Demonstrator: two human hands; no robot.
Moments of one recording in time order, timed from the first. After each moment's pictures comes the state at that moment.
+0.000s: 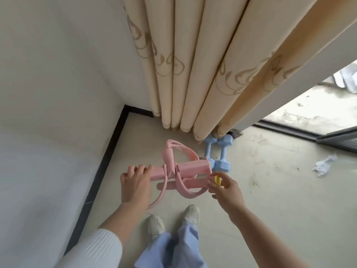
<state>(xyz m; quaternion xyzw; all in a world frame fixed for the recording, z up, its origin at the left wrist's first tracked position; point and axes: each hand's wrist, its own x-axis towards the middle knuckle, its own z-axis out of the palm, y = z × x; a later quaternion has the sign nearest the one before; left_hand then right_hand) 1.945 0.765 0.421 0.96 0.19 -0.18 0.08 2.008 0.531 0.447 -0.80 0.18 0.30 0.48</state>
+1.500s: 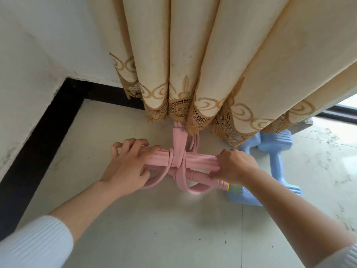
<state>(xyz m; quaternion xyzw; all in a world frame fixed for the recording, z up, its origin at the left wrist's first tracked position) 2.096 0.844 -0.005 1.00 -0.04 -0.06 0.05 2.187 0.577 0.037 -0.94 -0.15 0.29 -0.03</state>
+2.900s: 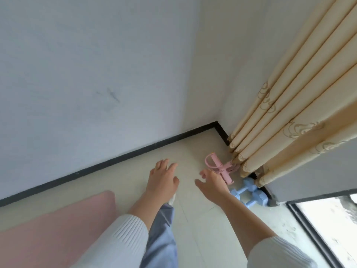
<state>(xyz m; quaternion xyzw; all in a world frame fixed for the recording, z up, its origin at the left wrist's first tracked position) 1.694 0.578 0.613 0.83 0.51 -0.03 0.21 1.862 0.513 0.606 -0.81 -0.49 0.31 0.12</state>
